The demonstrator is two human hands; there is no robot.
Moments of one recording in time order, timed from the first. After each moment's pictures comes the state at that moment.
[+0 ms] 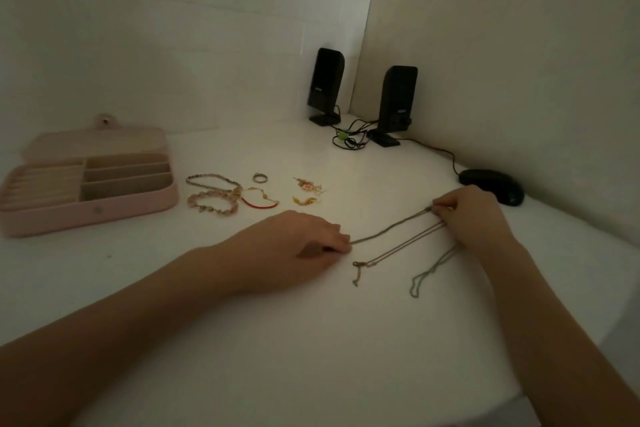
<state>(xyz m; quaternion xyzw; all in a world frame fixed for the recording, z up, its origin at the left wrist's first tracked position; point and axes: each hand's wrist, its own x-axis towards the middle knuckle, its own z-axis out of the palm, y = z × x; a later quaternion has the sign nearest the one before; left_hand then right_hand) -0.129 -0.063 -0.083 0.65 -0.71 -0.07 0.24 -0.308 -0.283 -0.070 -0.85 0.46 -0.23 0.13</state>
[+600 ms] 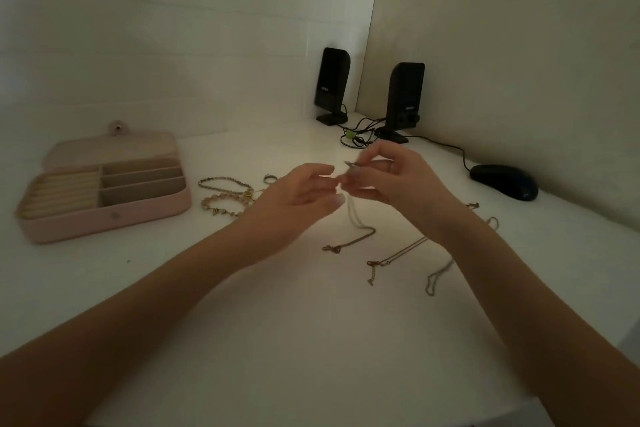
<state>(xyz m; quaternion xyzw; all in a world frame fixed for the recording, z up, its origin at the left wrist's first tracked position) -0.121 -0.066 -0.064 0.65 -0.50 -0.23 0.53 -0.246 -0.195 -0.027 -0.74 0.18 -0.26 0.59</state>
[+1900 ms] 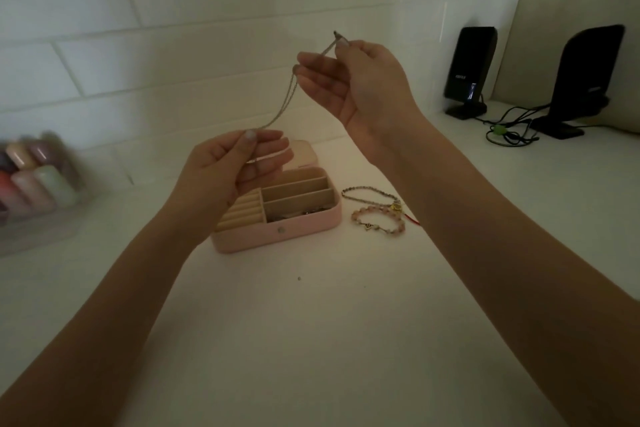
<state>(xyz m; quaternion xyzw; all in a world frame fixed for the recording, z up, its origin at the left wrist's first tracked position) 0.033 0.070 -0.031 0.60 -0.32 -0.14 0.72 -0.046 -0.075 0.037 -0.43 -0.03 -0.28 0.86</state>
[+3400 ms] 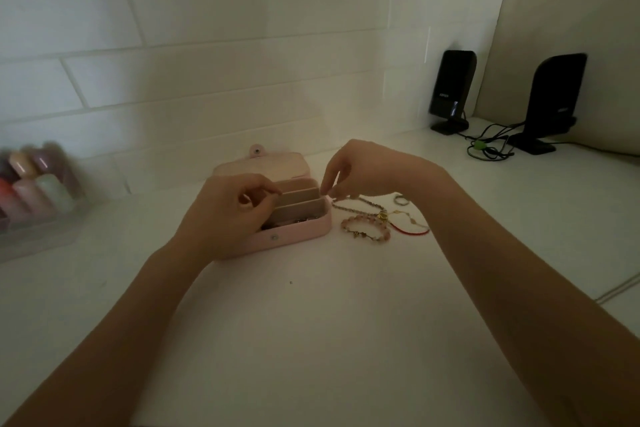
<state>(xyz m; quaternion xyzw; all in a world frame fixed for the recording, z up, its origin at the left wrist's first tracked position) 0.027 0.077 -0.049 0.82 -0.43 0.16 0.34 -0.058 -0.116 -0.001 -0.96 0.08 -0.02 0.26</state>
